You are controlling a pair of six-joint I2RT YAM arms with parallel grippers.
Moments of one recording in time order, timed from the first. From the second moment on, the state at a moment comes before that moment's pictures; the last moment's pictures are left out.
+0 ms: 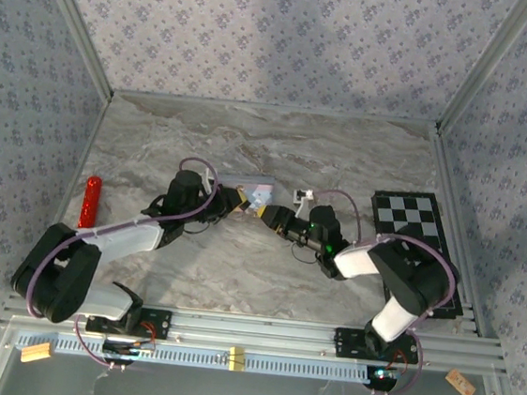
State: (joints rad) left arm -0.54 1.33 0.56 0.33 0.39 -1.17; right arm 0.70 1.62 0.46 0.93 -0.34 1.03
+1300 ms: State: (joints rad) left arm -0.53 1.34 0.59 0.25 0.44 -1.15; right arm 1.02 1.53 0.40 0.86 0.22 -0.40
